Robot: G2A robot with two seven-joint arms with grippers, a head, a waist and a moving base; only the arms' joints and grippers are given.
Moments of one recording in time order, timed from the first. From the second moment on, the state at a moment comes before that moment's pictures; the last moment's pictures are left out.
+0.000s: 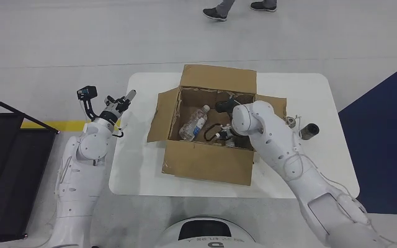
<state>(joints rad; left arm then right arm) 1.35 -1.26 -1.60 -1.46 0.68 -0.14 -0.34 -0.89 -1.31 0.88 -1.36 -0.98 0.34 1.48</state>
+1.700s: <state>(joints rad) 1.35 -1.26 -1.60 -1.46 0.68 -0.14 -0.34 -1.43 -1.21 1.49 -1.91 -0.74 -0.21 0.80</state>
